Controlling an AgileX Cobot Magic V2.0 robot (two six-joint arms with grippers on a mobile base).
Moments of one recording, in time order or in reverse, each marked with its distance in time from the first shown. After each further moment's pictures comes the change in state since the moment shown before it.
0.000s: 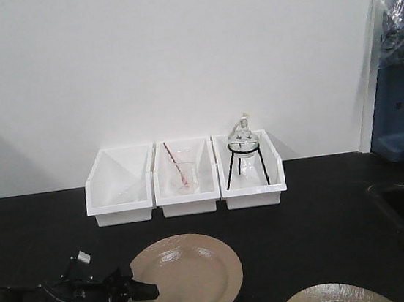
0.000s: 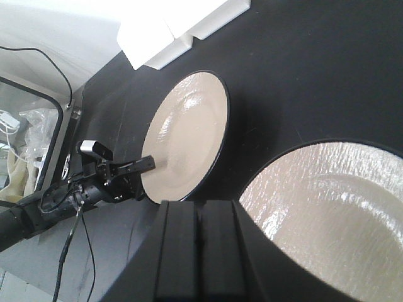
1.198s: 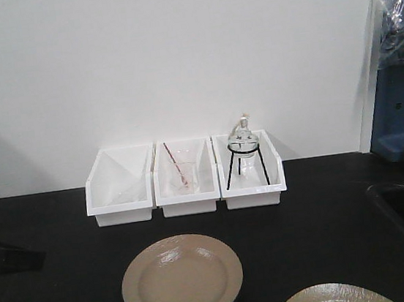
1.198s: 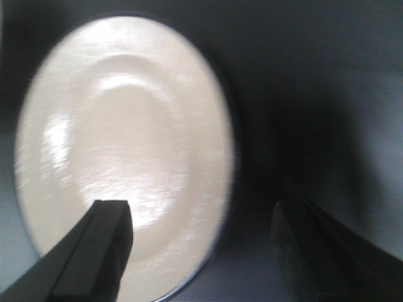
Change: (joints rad) left arm 0.160 -0.826 0.000 0.722 0.315 -0.191; right arm -0.049 0.072 -0.004 -0.602 -0.096 0.340
